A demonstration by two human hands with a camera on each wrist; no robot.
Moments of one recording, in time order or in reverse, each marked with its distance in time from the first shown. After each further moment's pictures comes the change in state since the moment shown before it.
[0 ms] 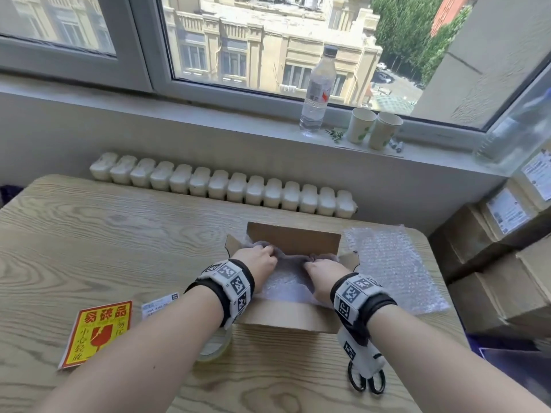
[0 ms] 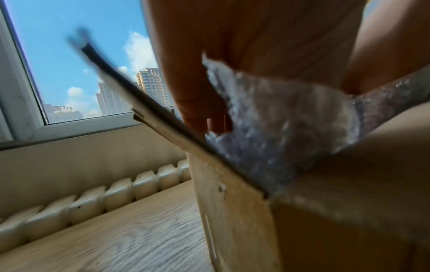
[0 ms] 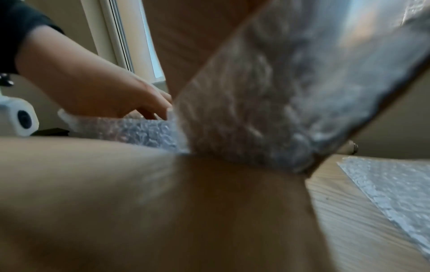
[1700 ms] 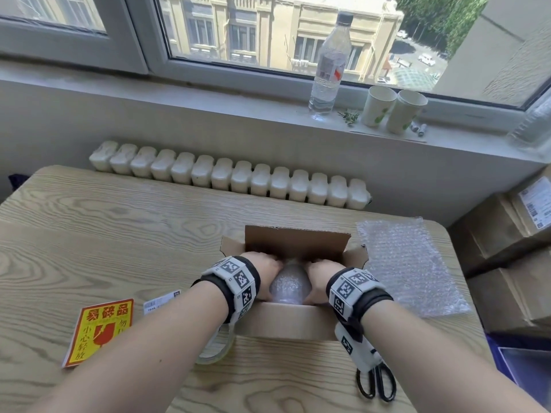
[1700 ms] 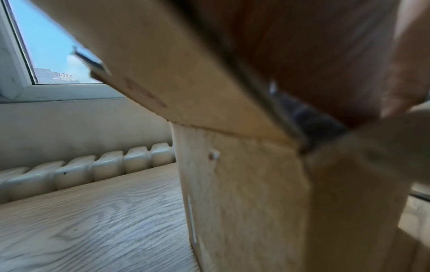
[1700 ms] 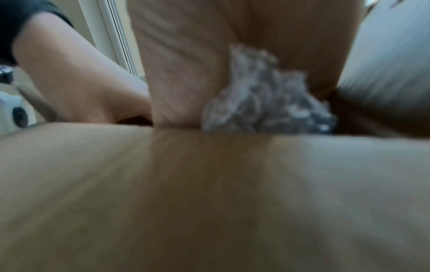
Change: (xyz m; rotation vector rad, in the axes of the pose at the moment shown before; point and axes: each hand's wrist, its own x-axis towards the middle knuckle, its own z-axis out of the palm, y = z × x) left_hand 0.029 -0.005 0.018 -0.202 -0.177 0.032; right_hand 0.038 -0.002 0.007 0.025 -0.180 0.001
